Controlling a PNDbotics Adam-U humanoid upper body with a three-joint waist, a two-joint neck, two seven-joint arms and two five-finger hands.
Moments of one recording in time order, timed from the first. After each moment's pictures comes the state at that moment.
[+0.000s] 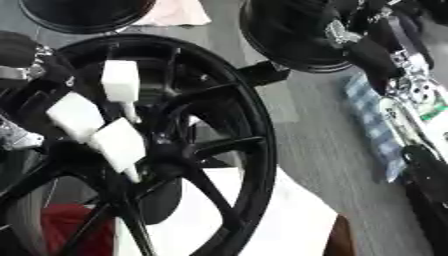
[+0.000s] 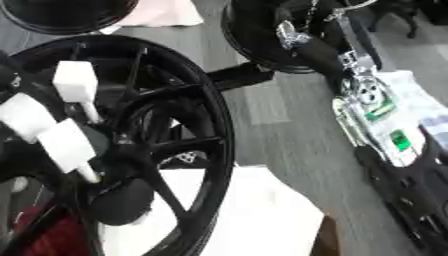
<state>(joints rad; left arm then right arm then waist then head) -1.15 0.84 -0.64 -1.54 -0.25 -0.35 -0.77 -0.46 -0.63 0.01 -1.82 -0.31 0.11 -0.22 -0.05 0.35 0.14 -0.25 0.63</state>
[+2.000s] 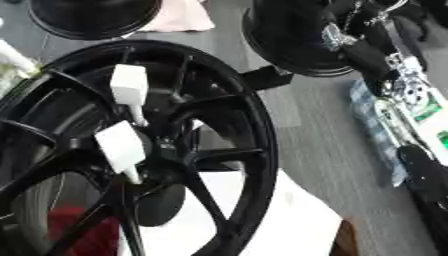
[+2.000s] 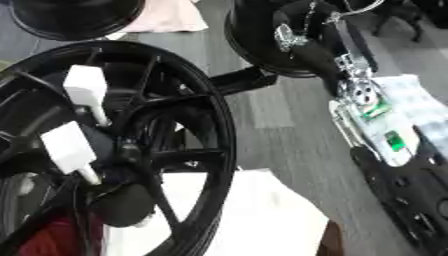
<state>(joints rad) -1.18 0.98 -0.21 -1.33 -0.06 -0.21 -0.88 -0.43 -0.64 -0.01 -1.81 -0.30 0.10 -0.25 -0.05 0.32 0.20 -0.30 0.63</state>
